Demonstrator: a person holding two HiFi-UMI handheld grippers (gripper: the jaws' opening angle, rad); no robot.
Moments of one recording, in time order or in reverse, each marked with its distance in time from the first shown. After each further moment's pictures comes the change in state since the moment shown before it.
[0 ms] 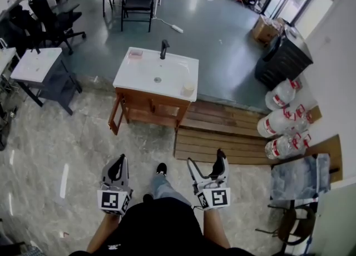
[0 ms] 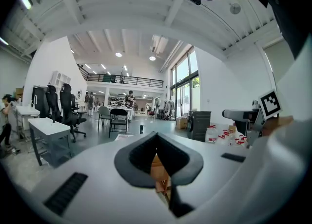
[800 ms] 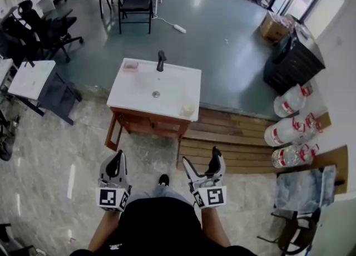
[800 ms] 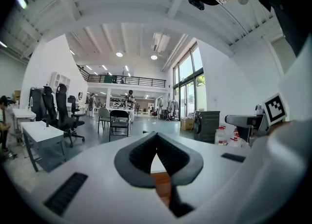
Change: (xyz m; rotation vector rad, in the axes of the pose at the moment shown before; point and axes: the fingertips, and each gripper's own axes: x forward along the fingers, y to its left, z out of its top) left arm 0.170 0.036 0.036 0.013 -0.004 0.033; right arm 0.159 -0.067 -0.010 0.052 -0.001 0.041
